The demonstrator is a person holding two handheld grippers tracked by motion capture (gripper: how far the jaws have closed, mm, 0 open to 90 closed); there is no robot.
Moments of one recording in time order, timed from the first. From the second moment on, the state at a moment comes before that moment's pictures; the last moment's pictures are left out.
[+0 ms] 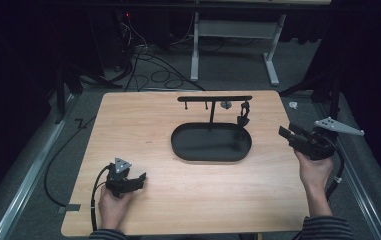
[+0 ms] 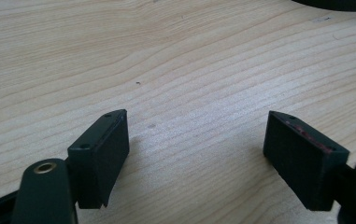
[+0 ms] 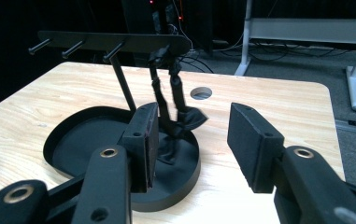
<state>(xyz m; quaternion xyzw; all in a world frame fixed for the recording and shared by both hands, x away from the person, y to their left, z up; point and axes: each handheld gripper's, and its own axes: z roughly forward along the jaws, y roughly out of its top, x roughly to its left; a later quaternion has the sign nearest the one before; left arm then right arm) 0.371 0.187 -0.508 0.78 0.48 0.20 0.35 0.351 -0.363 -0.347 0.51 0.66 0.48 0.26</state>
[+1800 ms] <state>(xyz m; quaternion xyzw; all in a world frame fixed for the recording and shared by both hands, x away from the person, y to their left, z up) 0.371 0.187 -0.508 0.78 0.48 0.20 0.35 0.320 -0.358 -0.389 0.52 0.66 0.50 0.23</state>
